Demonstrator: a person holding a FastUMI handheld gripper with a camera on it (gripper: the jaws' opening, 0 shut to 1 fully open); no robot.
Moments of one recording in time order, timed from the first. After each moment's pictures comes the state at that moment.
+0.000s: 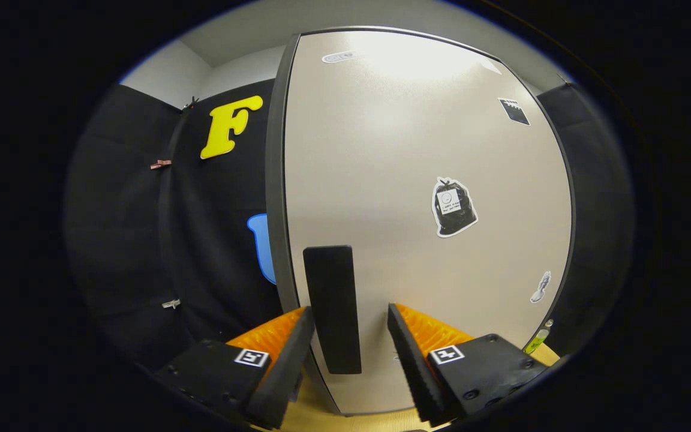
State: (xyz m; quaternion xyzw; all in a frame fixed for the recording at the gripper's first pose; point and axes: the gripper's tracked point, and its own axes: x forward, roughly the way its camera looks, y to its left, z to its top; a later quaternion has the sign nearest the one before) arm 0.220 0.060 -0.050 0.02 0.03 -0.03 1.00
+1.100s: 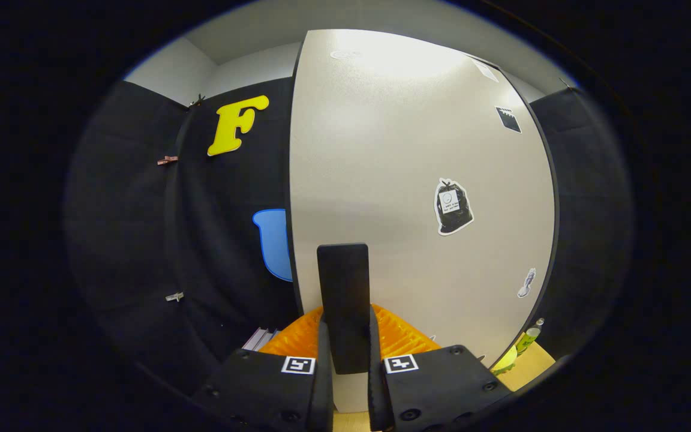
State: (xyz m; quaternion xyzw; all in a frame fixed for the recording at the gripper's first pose) arm 0.196 0.068 -0.045 0.02 0.03 -0.01 1.00
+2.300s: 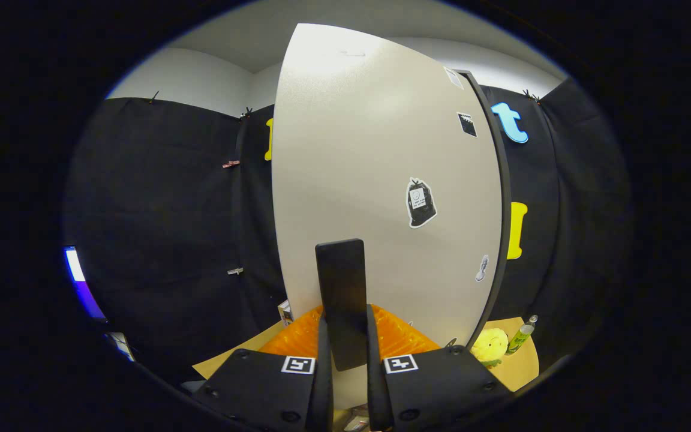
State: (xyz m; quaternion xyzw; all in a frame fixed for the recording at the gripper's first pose) arm 0.049 -0.002 -0.024 0.03 0.06 0.15 0.99
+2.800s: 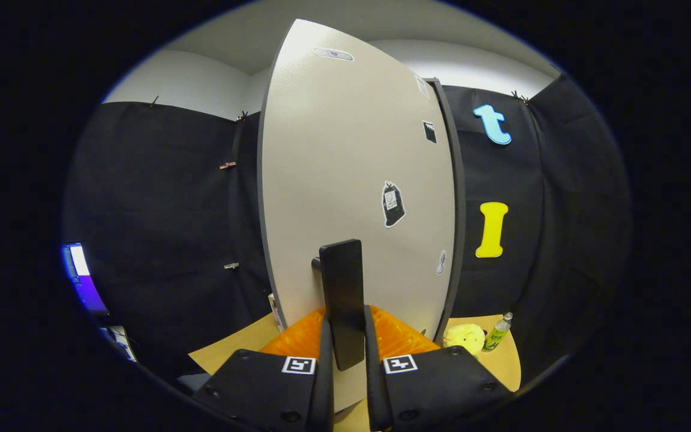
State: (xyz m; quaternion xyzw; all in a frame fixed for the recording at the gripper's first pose) arm 0.008 -0.064 -0.016 0.02 0.06 0.13 0.99
